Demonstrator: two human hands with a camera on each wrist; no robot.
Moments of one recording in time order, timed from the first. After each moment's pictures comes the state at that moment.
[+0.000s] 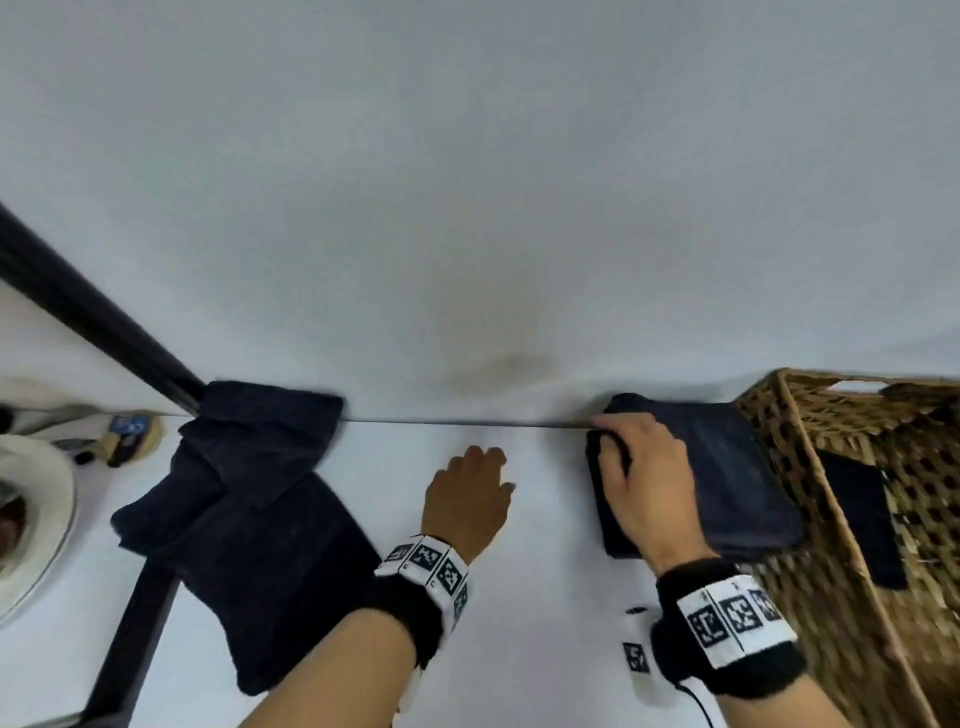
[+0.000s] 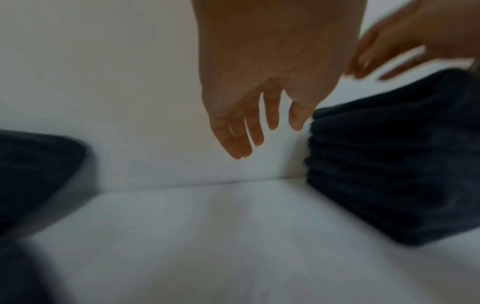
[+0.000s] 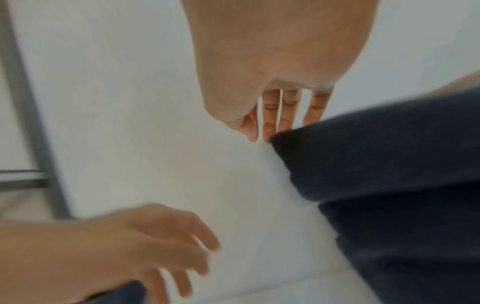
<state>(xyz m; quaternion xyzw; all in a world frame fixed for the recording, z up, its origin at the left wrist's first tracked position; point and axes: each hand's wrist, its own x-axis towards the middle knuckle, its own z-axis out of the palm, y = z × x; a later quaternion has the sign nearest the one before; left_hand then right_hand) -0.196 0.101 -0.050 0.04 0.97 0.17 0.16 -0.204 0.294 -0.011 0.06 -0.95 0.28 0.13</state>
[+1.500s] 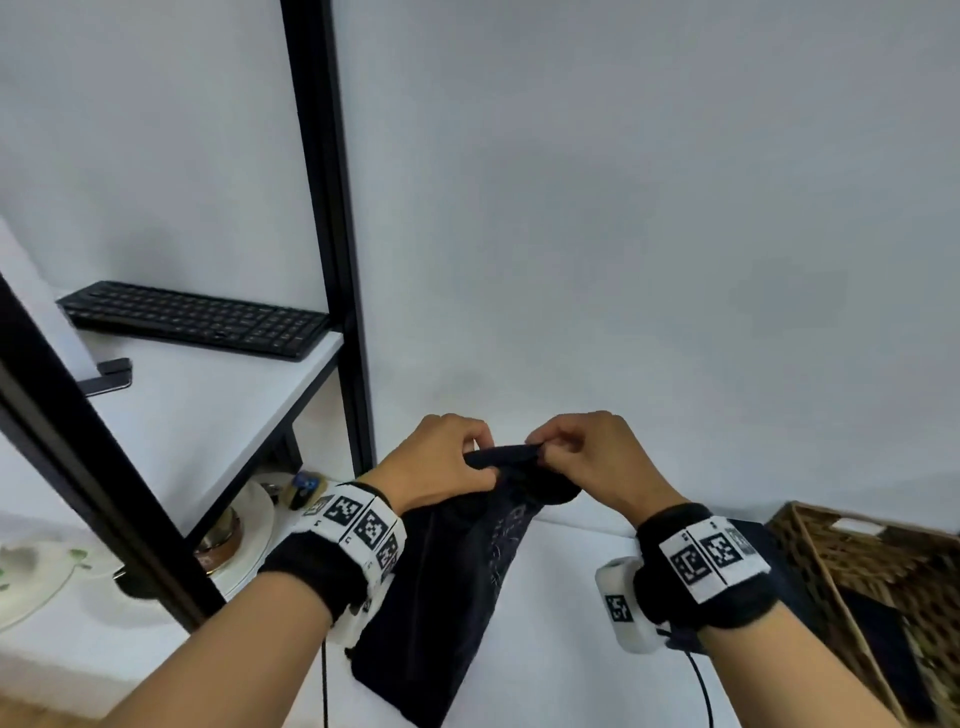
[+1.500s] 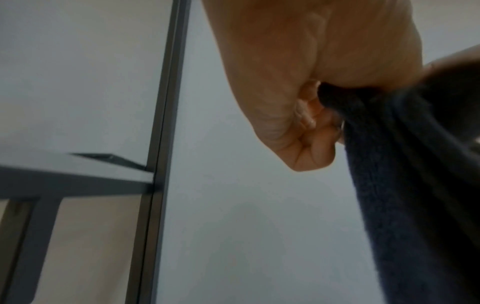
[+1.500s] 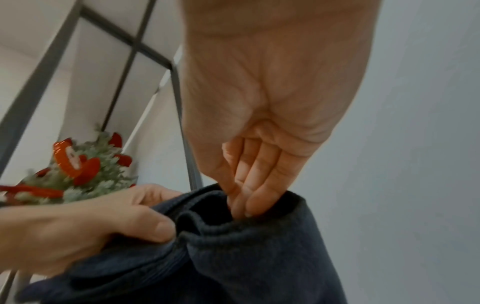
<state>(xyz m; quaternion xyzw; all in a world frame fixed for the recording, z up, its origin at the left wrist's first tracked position) -0.097 -0.087 0.207 0.08 0.93 0.36 -0.01 -0.134 0.119 0.219 0.21 -0.90 0.38 -0.03</state>
